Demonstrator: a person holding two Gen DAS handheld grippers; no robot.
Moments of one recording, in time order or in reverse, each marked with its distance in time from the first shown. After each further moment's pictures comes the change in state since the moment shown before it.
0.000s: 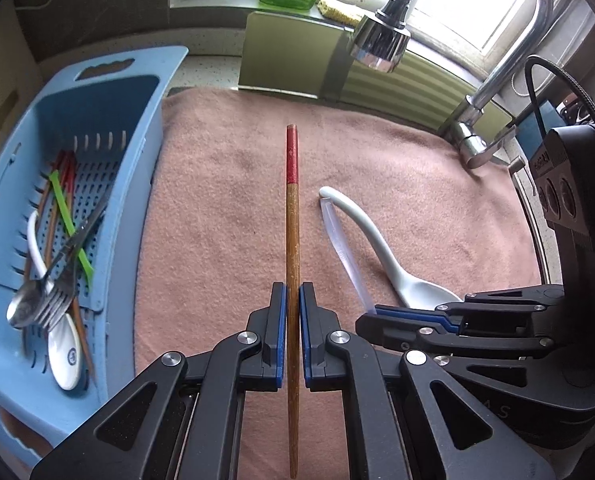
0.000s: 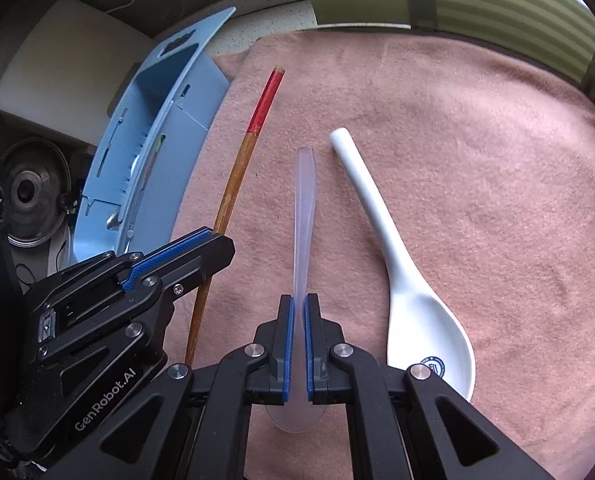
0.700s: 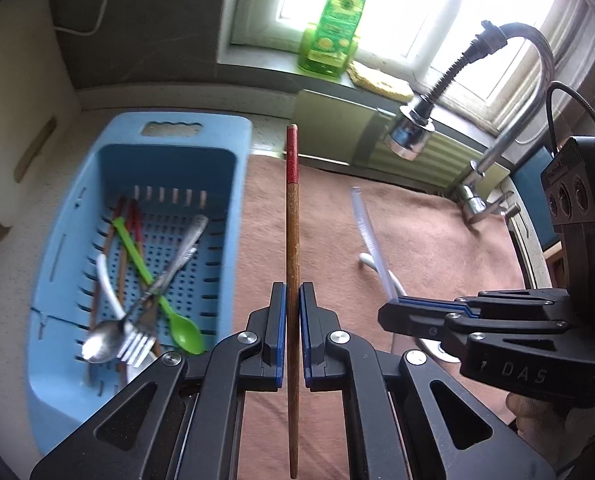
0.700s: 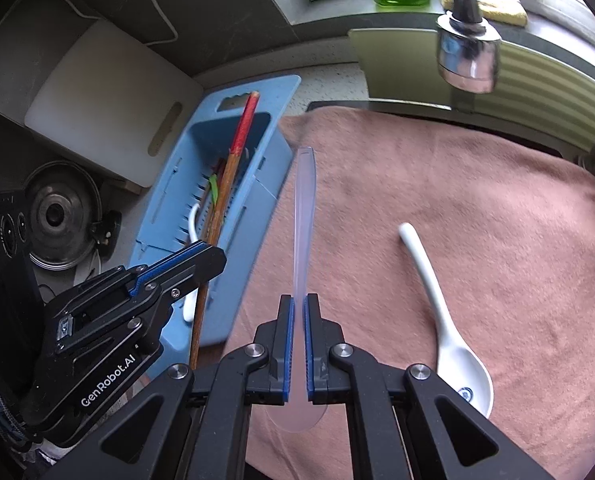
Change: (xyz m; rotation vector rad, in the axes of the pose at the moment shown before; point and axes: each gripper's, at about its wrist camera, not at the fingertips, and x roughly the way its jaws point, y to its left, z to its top) left arm -0.061 0.050 0.026 -0.041 -0.126 0.021; right arm -0.042 0.055 0.033 -0.022 -0.121 0.058
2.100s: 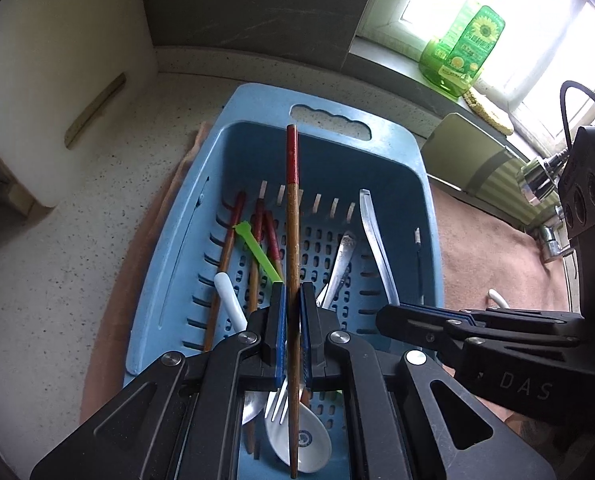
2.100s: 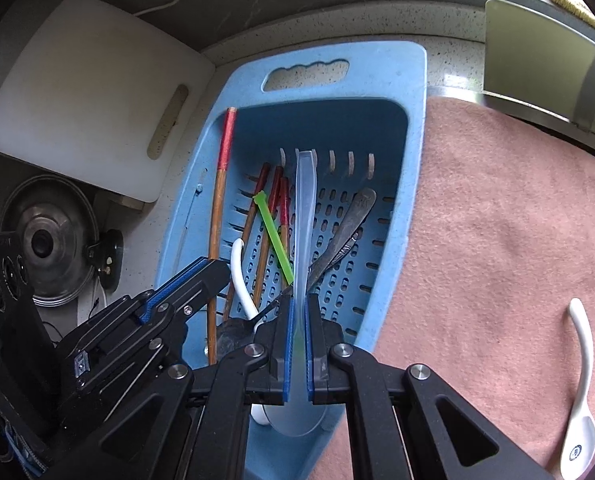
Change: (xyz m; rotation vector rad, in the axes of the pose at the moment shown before) left arm 0.033 0.123 0.021 -0.130 0.047 0.106; right arm 0.118 0.082 0.062 0.051 0.096 -0.004
